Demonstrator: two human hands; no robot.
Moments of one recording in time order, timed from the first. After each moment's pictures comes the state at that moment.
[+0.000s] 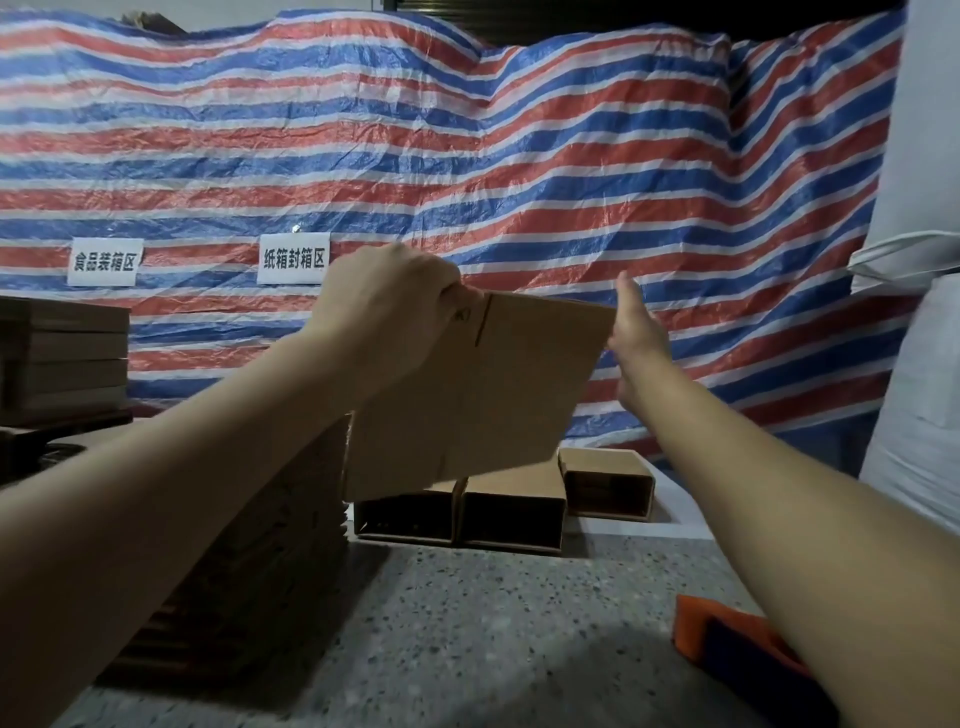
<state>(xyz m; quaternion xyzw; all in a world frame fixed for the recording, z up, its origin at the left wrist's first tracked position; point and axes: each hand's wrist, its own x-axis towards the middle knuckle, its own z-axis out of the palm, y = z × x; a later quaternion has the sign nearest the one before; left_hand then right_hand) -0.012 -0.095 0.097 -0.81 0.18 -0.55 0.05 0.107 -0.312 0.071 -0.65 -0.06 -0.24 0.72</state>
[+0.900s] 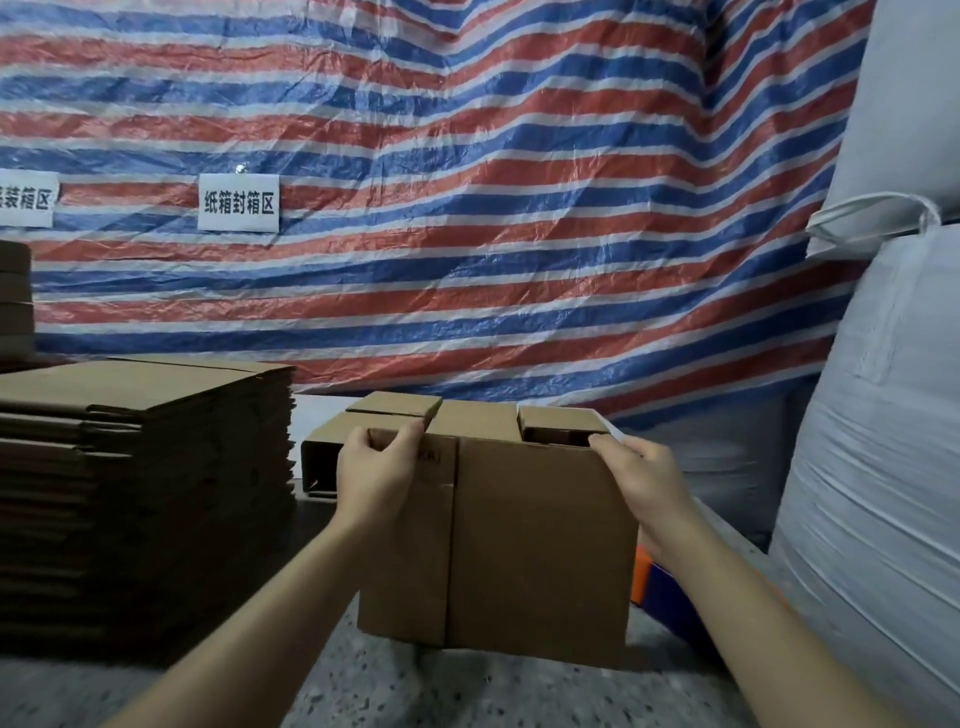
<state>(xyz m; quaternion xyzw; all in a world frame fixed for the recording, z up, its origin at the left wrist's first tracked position) 0.094 -0.134 -0.107 -0.67 -0.08 -0.28 -0.68 0.076 -0.384 -0.088 -0.75 0.00 -0.16 0.65</state>
